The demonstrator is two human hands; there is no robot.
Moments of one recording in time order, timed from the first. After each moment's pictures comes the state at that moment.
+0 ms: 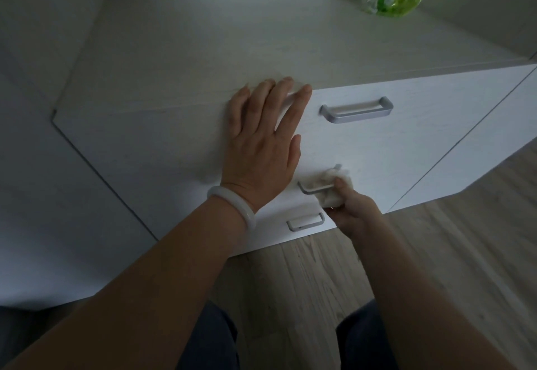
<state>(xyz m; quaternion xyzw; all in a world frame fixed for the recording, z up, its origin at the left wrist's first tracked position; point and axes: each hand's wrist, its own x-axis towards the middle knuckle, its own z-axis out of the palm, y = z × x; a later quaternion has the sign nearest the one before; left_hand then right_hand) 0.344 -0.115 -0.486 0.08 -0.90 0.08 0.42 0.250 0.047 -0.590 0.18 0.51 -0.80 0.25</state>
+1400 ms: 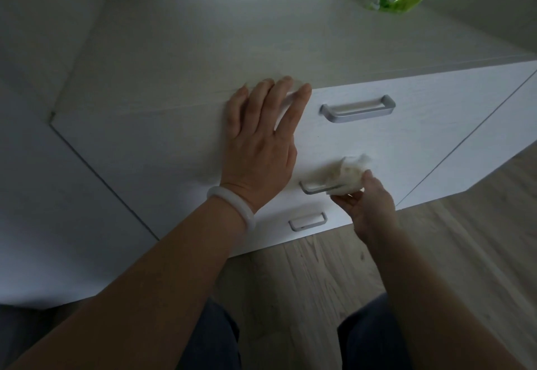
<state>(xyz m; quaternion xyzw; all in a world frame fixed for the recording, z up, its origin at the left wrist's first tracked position) 0.341 -0.115 -0.488 0.08 -0.89 0.10 0.43 0.256 0.060 -0.568 0.15 0.60 -0.77 0.15</state>
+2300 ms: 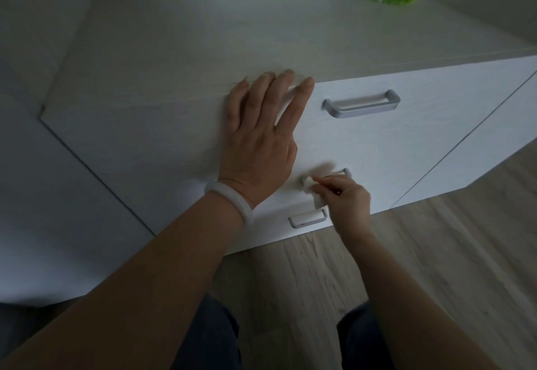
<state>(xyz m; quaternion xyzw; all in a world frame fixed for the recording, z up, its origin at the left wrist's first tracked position) 0.340 -0.118 -0.490 0.08 -0.89 0.12 0.43 0.272 0.040 -0.593 -0.14 0.83 -0.54 -0.01</state>
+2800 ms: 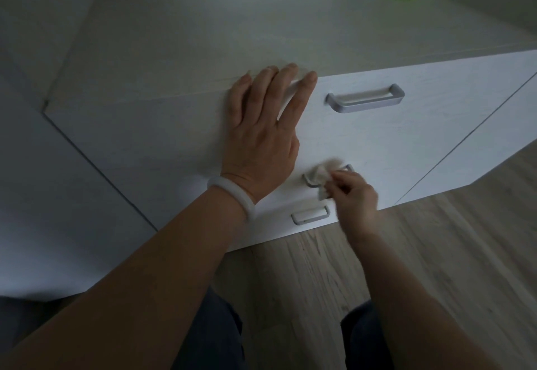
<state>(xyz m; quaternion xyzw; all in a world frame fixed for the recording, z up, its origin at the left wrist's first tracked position) 0.339 -0.118 -0.489 0.07 -0.89 0.11 0.44 0.276 0.047 -0.594 -0.14 0.84 -0.52 -0.05</state>
